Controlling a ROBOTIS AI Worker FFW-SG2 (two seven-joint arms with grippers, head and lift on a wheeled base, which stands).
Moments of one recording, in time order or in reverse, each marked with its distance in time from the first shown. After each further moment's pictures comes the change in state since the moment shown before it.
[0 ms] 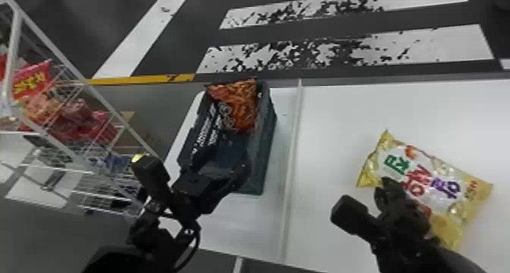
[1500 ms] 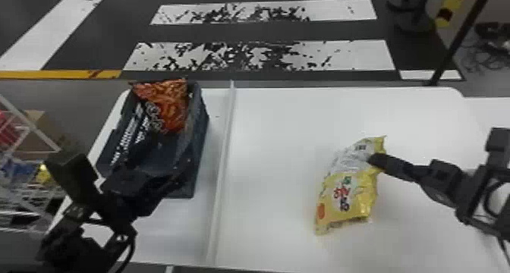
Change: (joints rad) left arm 0.000 -0.009 -0.066 -0.119 -0.021 0.071 0.053; right arm -0.004 0.014 -1.196 0.053 -1.573 0.283 0.334
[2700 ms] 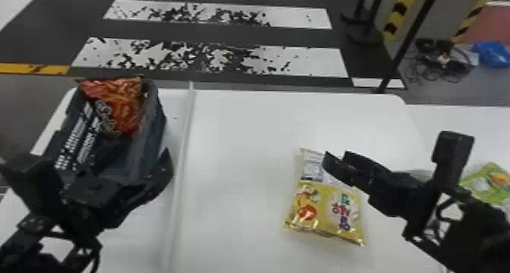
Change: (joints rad) left arm 0.002 0.006 -0.083 -0.023 -0.070 0.009 0.025; right arm 0.338 0.060 0.156 -0.554 0.567 -0.316 0.226
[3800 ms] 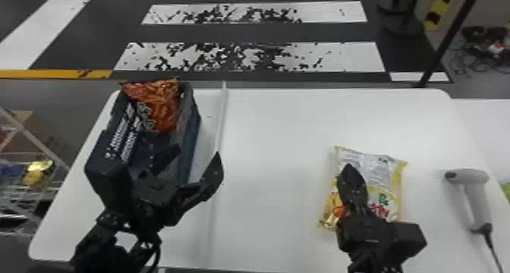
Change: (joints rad) left arm -0.020 -0.006 -0.075 0.059 -0.046 -0.050 0.020; right arm 0.034 0.090 0.479 0.708 0.343 -1.292 -0.582
